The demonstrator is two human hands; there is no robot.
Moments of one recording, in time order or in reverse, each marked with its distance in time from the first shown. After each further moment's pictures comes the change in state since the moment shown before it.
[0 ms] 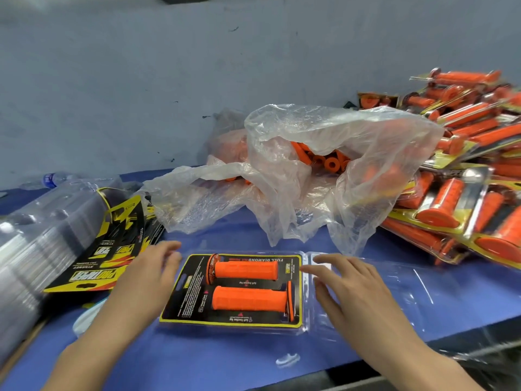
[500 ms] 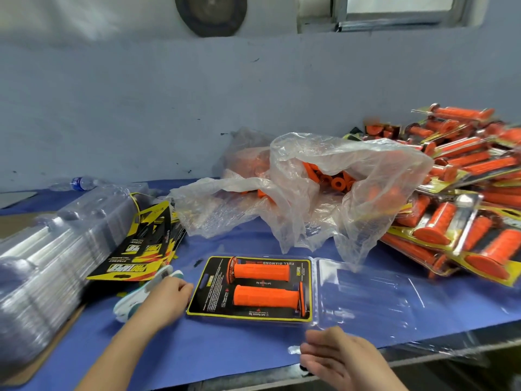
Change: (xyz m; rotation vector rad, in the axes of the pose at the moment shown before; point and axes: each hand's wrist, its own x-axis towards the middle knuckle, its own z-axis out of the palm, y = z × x) left_hand -0.015 -0.040 0.010 -0.099 -0.310 -0.359; right_hand -0.041 -0.063 -0.020 1.451 -0.341 1.266
